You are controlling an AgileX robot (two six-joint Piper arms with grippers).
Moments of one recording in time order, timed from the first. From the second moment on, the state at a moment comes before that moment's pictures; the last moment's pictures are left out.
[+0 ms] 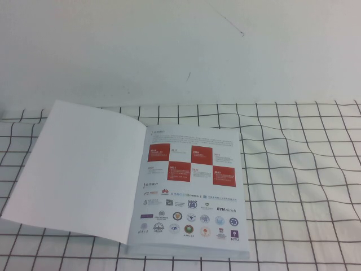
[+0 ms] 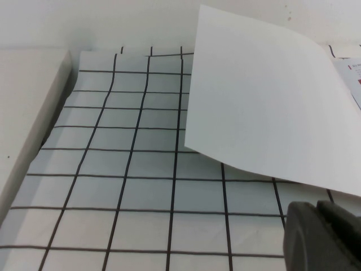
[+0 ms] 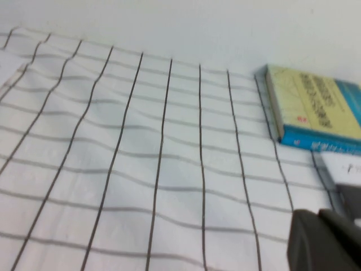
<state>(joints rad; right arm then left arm) -0.08 -0.01 0.03 -0.02 0.38 -0.19 -0.02 -0.01 0.02 0.00 0.36 -0.08</state>
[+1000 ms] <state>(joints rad) -0.08 -0.01 0.00 -0.02 -0.57 -0.05 -0.02 -0.01 -0.12 -0.04 -0.14 -0.22</state>
